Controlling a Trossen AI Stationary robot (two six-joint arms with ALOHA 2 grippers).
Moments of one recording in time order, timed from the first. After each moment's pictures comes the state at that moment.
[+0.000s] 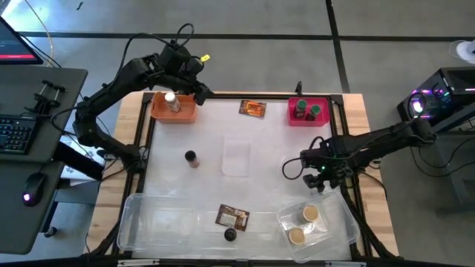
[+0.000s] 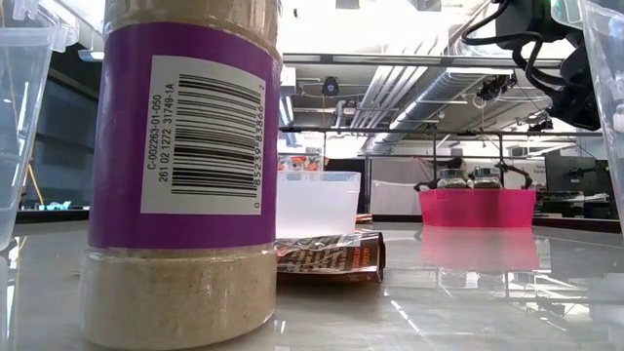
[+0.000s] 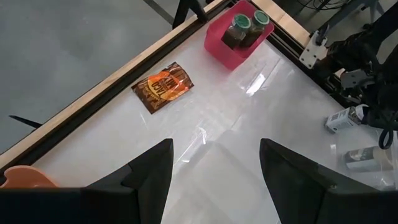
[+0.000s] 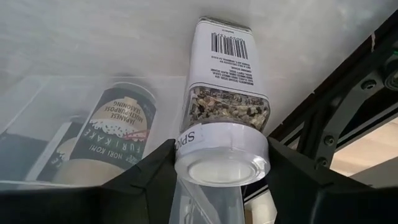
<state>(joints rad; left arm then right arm) 0.57 1.45 1.72 -1.04 0.14 -0.26 0.15 1.12 0.72 -1.15 -0.56 1.41</state>
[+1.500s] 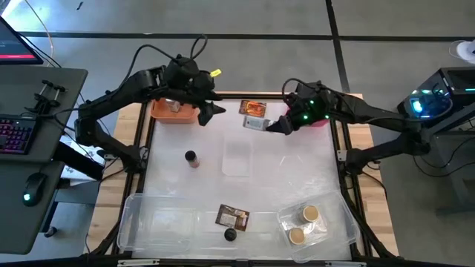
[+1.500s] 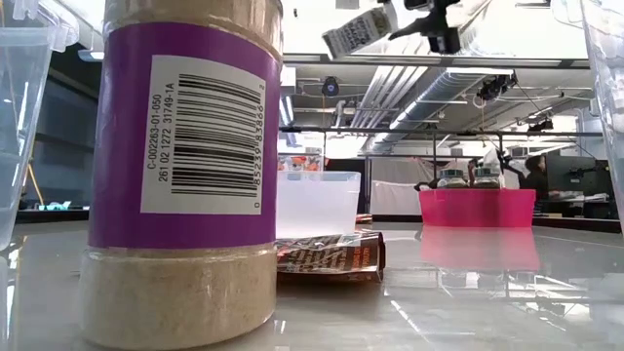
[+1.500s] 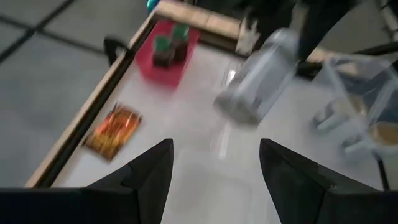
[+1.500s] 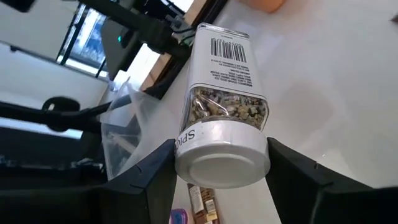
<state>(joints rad) 0.36 1.45 1.72 -0.90 0.14 -0.05 -0.28 1.22 1.26 -0.62 -0.30 0.78</state>
